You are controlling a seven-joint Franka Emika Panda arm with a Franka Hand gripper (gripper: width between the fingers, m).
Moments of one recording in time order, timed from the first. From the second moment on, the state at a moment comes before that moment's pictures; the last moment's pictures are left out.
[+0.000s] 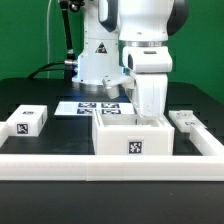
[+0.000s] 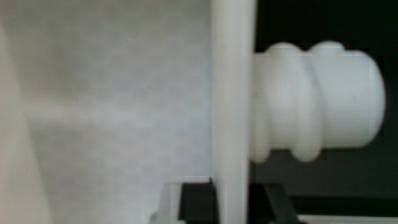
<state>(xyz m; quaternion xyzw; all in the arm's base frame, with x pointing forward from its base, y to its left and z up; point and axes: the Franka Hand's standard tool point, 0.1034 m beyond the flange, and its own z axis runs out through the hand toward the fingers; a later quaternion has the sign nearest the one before) 0.485 0.051 0.014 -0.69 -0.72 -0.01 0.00</state>
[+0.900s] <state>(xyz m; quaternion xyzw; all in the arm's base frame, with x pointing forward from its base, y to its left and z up) 0.511 0.115 0.015 -0.70 -0.72 -0.02 0.00</state>
